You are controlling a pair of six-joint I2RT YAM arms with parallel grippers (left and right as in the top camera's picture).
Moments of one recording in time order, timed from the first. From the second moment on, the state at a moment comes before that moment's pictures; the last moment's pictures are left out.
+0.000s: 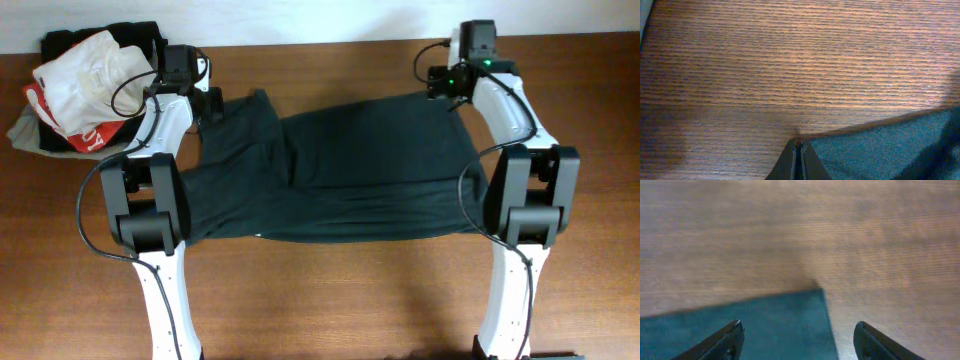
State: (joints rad) left arm 0.02 2.48 1.99 -0.55 -0.01 0.01; right arm -0.02 2.39 2.01 -0.59 0.03 -0.01
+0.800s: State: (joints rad) left arm 0.02 2.50 2.01 -0.53 0.00 0.01; right arm -0.01 2.49 2.01 -0.50 0.10 0.00
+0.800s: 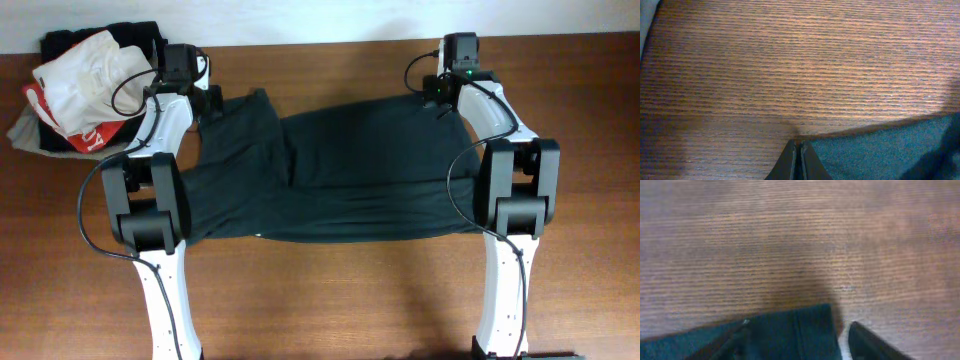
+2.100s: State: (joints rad) left arm 0.02 2.50 2.01 -0.53 0.00 0.01; right arm -0.10 2.49 2.04 -0.56 -0.11 0.05
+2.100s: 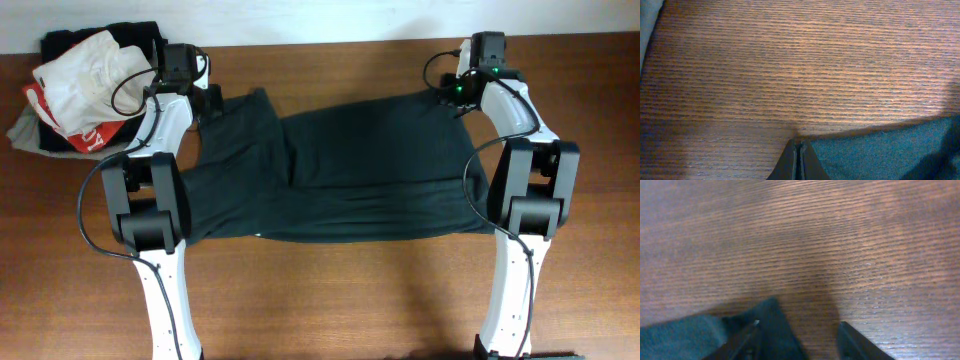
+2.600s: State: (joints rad) left arm 0.02 2.50 2.01 -0.53 0.00 0.01; right arm -0.10 2.51 2.12 -0.60 -0.22 0.04
